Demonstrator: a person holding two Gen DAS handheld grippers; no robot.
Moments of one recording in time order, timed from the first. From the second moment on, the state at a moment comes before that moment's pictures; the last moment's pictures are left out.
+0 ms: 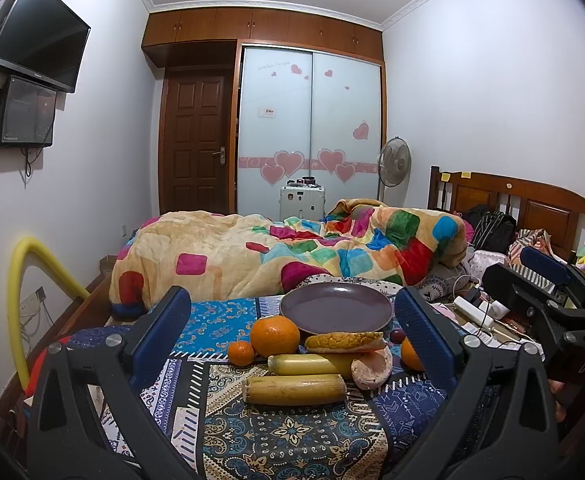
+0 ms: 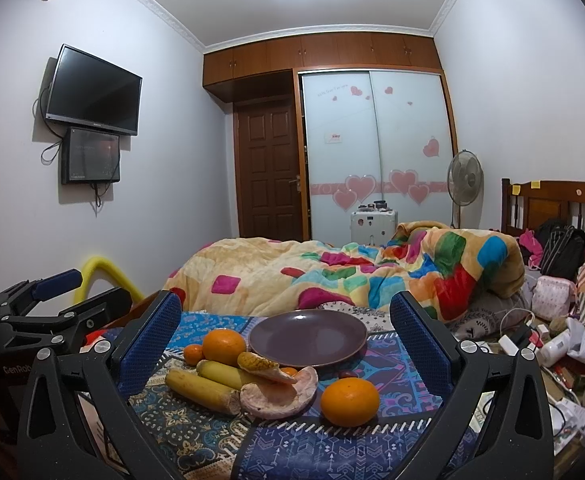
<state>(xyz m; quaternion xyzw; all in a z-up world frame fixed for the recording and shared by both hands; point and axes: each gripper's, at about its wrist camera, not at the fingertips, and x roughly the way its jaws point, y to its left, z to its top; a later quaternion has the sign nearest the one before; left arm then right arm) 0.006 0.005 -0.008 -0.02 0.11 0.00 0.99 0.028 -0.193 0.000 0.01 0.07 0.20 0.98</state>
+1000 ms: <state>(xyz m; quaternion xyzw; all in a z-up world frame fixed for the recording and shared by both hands) 0.104 -0.020 -0.113 0.03 0.31 0.01 0.95 0.110 -0.218 -0.094 -0.07 0.28 0.20 0.94</state>
